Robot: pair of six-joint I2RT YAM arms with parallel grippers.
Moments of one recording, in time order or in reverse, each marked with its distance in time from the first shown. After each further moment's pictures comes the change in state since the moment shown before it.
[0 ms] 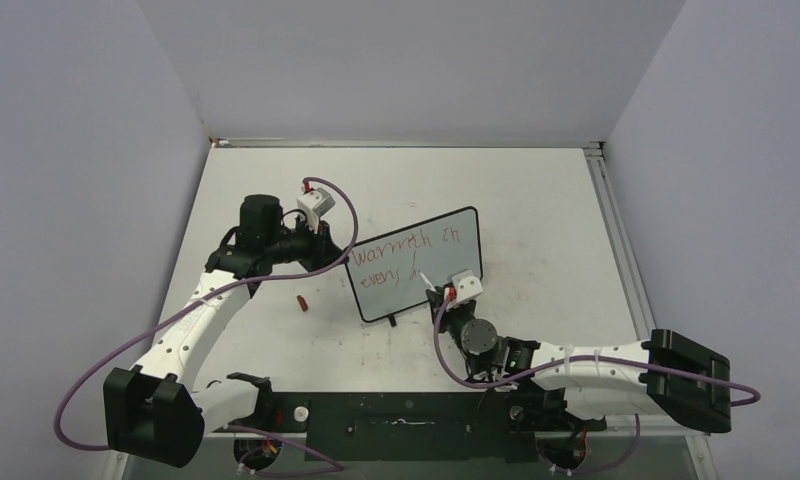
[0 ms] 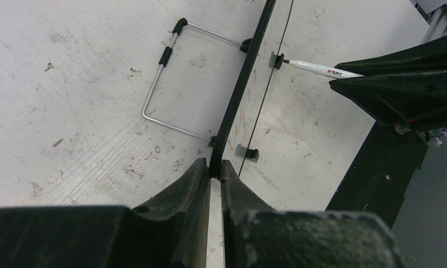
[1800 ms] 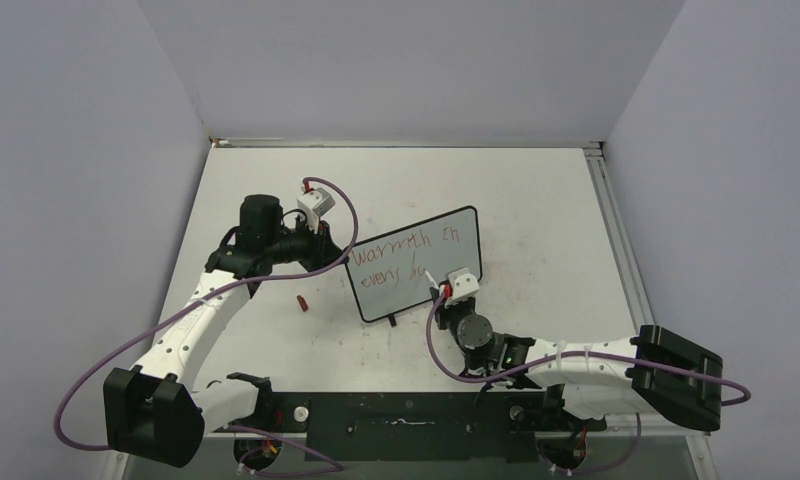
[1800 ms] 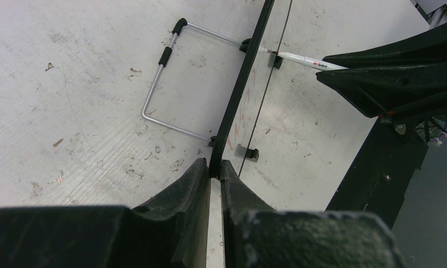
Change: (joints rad) left arm 0.000 0.000 0.000 0.000 -0.001 0.000; right arm -0.052 0.049 -0.009 0.023 -0.004 -0.036
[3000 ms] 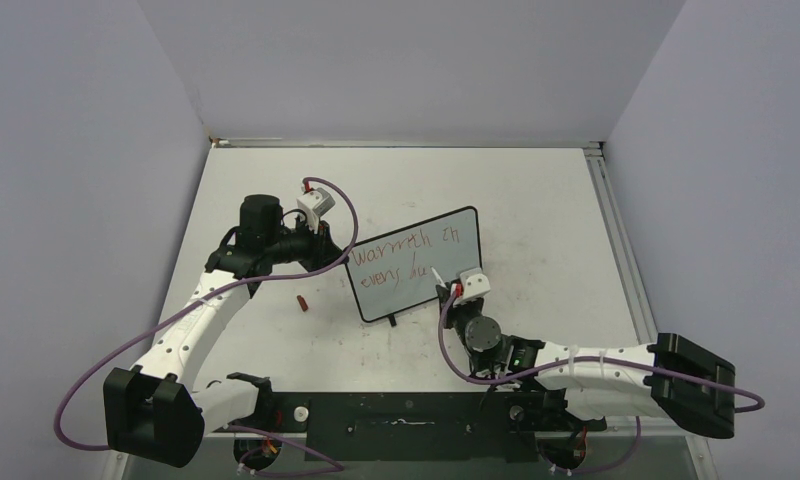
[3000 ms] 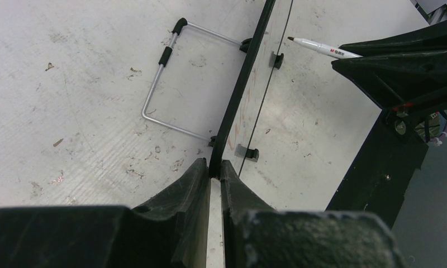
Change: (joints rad) left arm 0.000 0.000 0.000 0.000 0.000 0.000; right arm 0.012 -0.079 -0.008 -0.047 0.050 0.028
